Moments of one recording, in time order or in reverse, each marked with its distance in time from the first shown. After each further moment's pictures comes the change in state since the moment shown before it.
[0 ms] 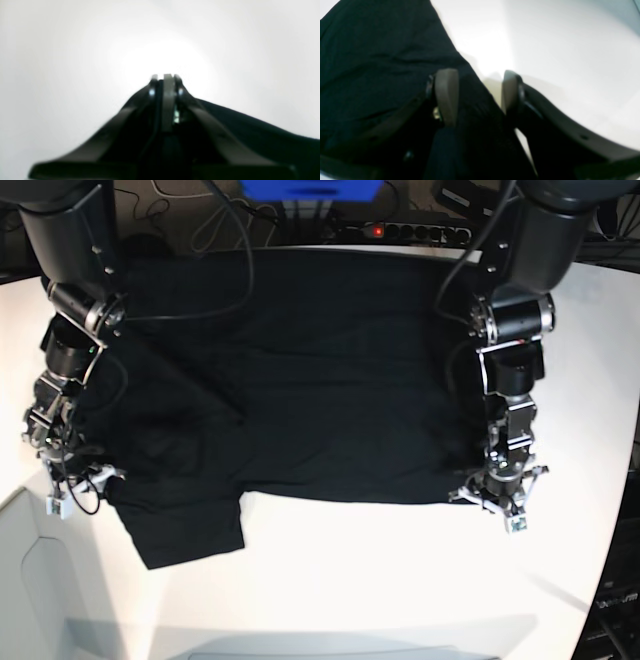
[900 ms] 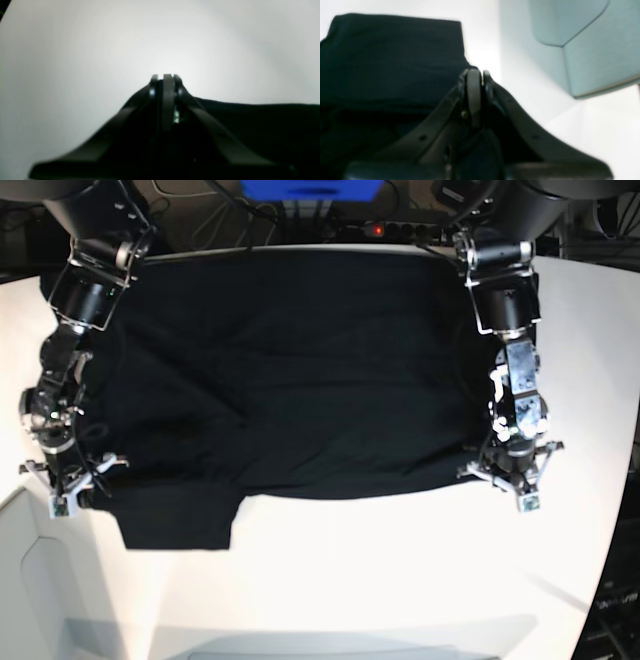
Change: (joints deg) left arm 18.1 2.0 -2.1 41.1 -0.1 0.7 22.6; right arm -16.0 -4.2 -7.9 38.3 -0.5 0.1 -2.9
